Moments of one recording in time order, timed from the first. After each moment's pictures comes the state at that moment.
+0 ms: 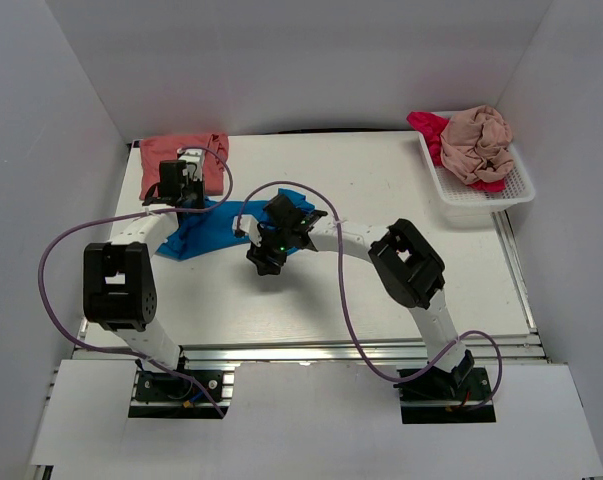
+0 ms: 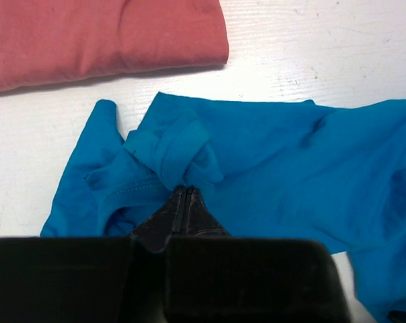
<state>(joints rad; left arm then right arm) -0.03 1.68 1.12 -0.12 0.03 0.03 0.89 2.17 1.58 -0.31 -0.49 -0.46</state>
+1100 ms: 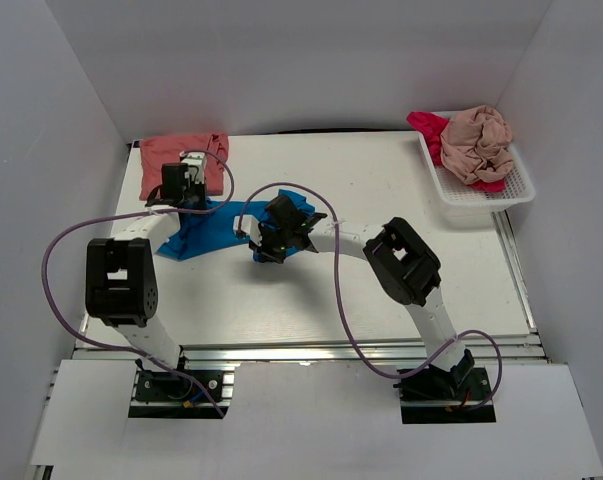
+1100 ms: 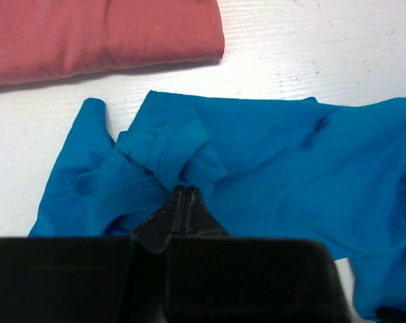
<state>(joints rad) -0.03 1.71 1.11 -0.08 0.05 0.03 0.87 2.21 1.57 -0.19 -0.46 -0.54</state>
